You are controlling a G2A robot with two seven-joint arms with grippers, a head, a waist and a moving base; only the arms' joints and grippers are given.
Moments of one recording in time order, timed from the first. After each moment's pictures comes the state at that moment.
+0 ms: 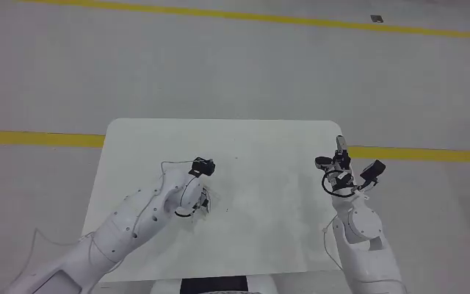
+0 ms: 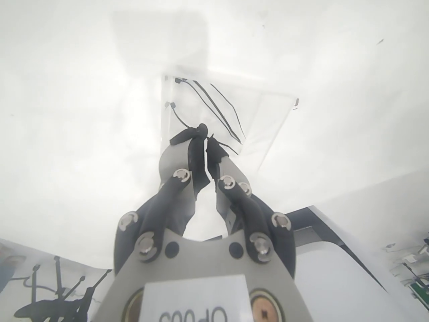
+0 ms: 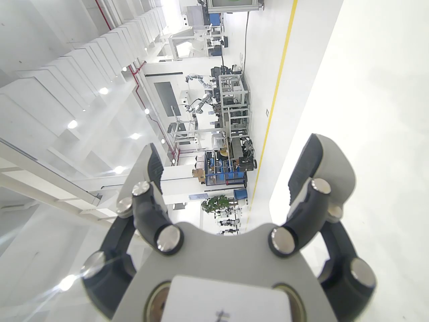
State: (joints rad) left arm 1.08 -1.26 -0.75 -1.58 1.02 0.34 -1.38; right arm -1.73 -1.15 1.60 -1.80 0.42 0.00 0.00
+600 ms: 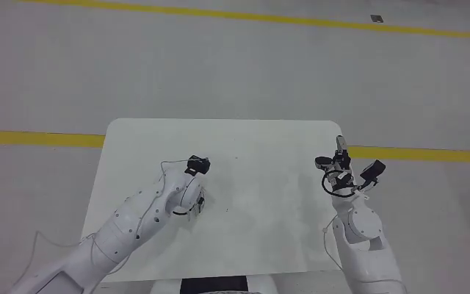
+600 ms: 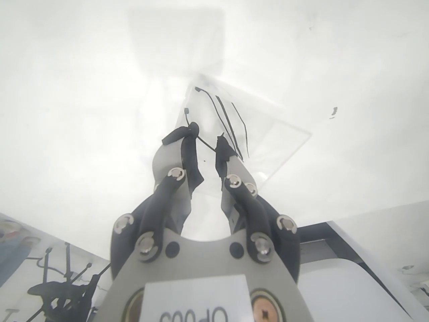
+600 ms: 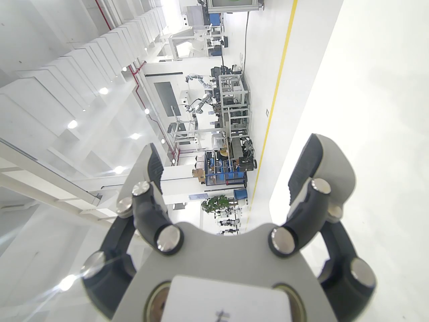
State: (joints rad) left arm 1.10 -1.27 -0.77 -1.55 1.12 0.34 -1.39; right arm -1.73 -1.15 1.60 -1.80 0.42 0.00 0.00
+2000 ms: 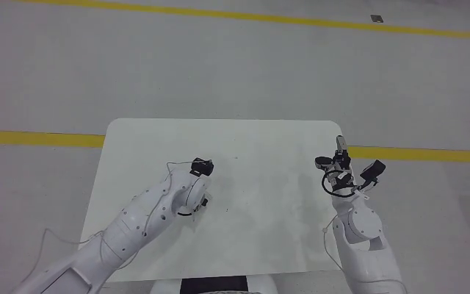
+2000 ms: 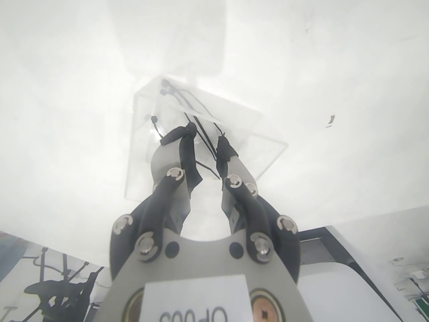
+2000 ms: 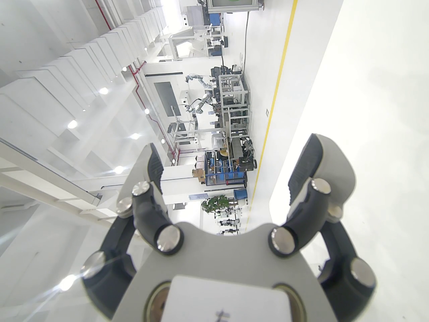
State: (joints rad) left arm 1.08 -1.31 -0.74 -1.47 1.09 0.34 -1.36; right arm -1.73 -1.15 1.60 -1.80 0.42 0.00 0.00
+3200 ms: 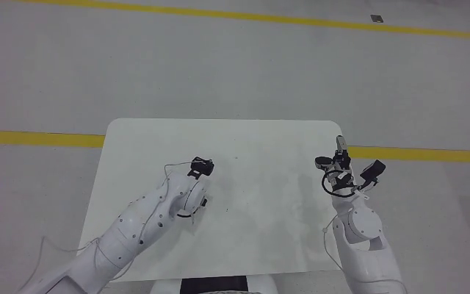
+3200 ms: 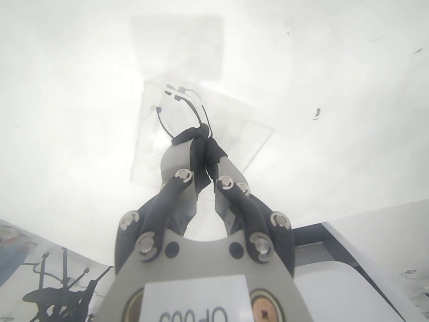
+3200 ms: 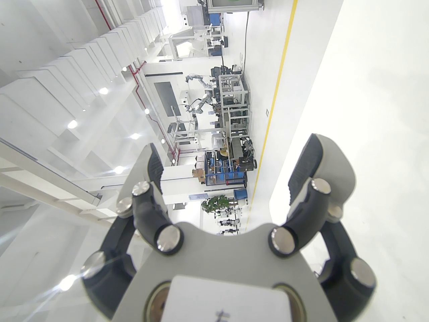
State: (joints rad) left arm 1.14 -1.30 -0.79 -1.59 1.16 0.34 -1.39; right arm -1.73 -1.15 1.60 -1.80 0.42 0.00 0.00
